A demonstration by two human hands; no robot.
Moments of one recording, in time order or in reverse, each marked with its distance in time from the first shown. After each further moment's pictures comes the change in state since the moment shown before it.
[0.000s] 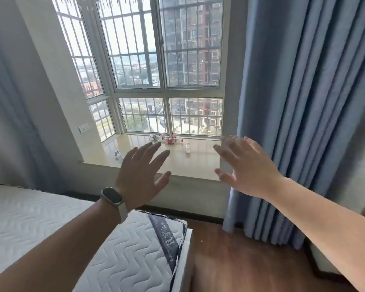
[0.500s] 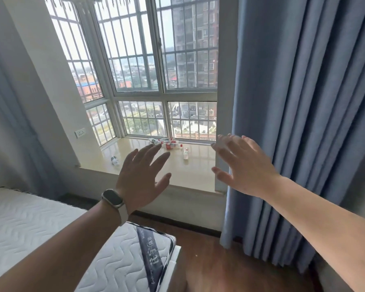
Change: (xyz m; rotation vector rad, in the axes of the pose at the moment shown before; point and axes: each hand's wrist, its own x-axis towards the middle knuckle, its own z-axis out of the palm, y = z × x) left_hand 0.114 0.063 0.079 0.072 -0.074 -0.041; right_hand 0.034 0.141 0.065 0.079 -0.073 0.006
